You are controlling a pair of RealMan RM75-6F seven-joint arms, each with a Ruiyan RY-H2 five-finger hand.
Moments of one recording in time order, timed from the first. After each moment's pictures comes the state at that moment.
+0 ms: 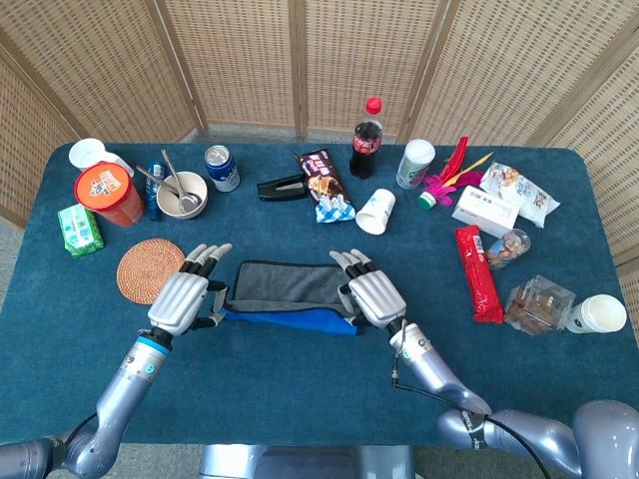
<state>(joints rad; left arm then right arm) -0.53 -1.46 -0.16 -1.72 1.27 1.13 0.26 0.71 -1.71 0.19 -1.33 -1.34 0.97 -0.11</state>
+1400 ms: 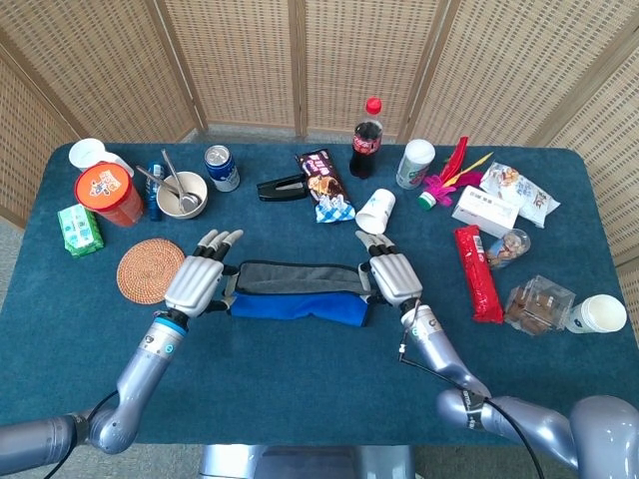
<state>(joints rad) -0.63 -1.52 -0.21 -1.64 1.14 1.08 0.36 0.73 -1.72 0.25 -1.23 -1.16 0.91 -0.10</state>
